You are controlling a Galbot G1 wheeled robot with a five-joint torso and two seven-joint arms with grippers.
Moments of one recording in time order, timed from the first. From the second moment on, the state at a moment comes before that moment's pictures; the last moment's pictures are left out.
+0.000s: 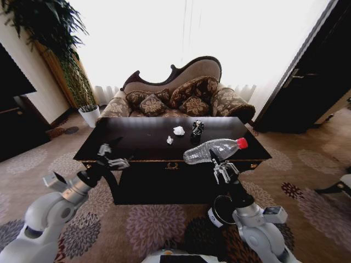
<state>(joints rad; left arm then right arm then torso) 1.45 -1.07 -0.98 -2.24 -0.85 0.18 0.39 -1.66 1.10 0.60 2.28 0.71 0.44 -0.32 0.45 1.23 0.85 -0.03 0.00</state>
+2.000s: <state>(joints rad) 1.53 -1.12 -1.29 -2.26 -1.00 0.20 0.34 -1.26 1.06 0.50 0.88 0.43 0.73 -0.35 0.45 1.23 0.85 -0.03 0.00</state>
